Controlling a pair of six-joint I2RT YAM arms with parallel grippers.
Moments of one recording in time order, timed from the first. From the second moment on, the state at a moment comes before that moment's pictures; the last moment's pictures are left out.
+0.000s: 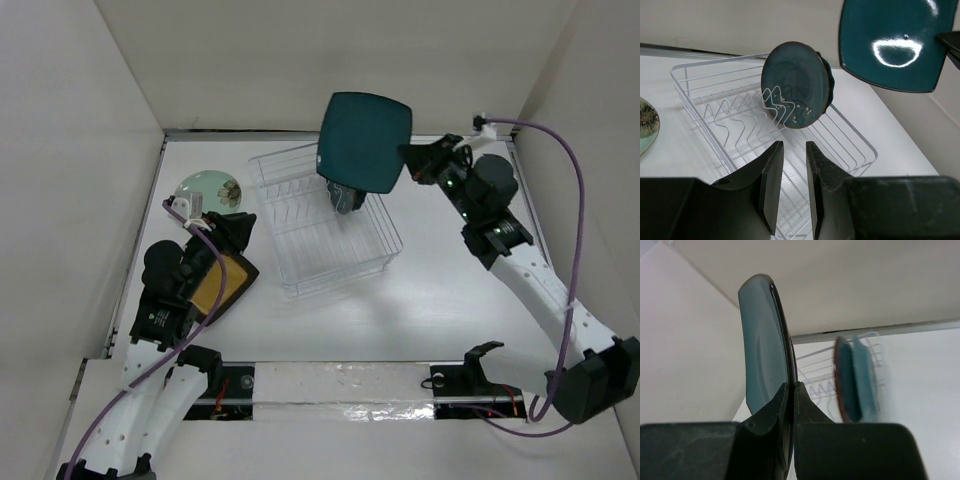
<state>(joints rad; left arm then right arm) -0.27 0.57 0.66 -0.07 0.19 -0.42 0.33 1.09 1.04 0.16 -0.04 0.62</state>
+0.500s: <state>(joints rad) -0.27 0.56 0.66 -0.07 0.19 -0.42 0.61 1.64 1.52 0.11 0.29 0.28</state>
